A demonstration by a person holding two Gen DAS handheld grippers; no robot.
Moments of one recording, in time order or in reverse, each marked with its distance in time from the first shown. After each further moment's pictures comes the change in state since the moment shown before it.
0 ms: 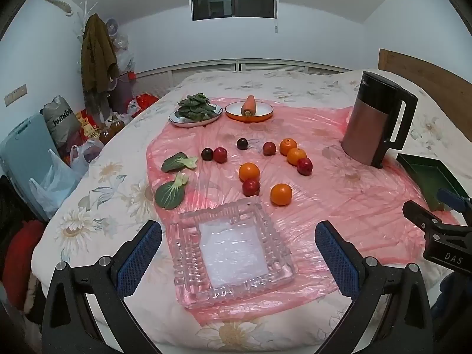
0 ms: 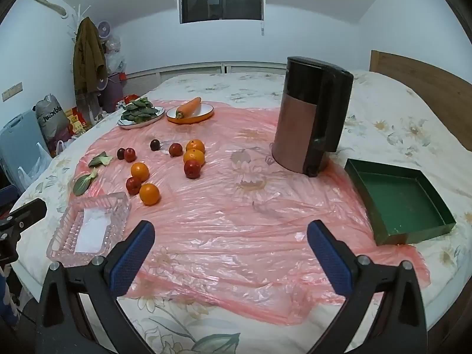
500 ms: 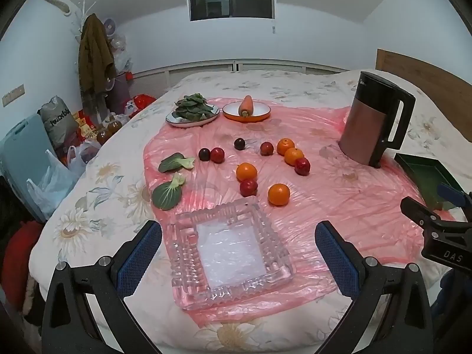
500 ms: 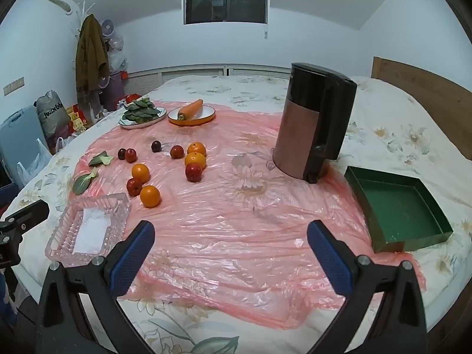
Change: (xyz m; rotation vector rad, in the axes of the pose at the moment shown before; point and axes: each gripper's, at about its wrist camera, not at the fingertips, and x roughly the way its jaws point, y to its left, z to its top) left arm 0.003 -0.002 0.000 -0.005 0.001 -0.032; right arm -0.003 0.009 0.004 -0.040 -0.005 -0.021
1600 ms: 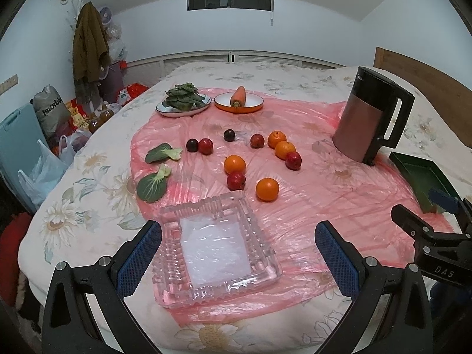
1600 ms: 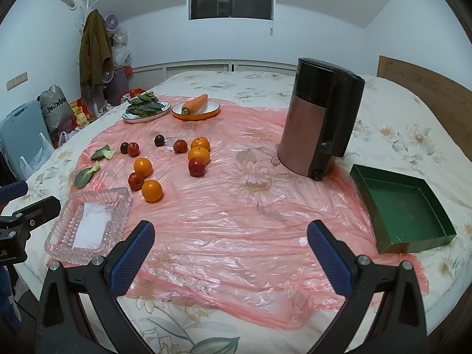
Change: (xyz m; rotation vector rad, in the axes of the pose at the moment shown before) left arm 0.013 -0.009 0.003 -0.030 0.046 -0.042; right arm 0.008 -0.001 -0.001 -0.022 0.017 0.018
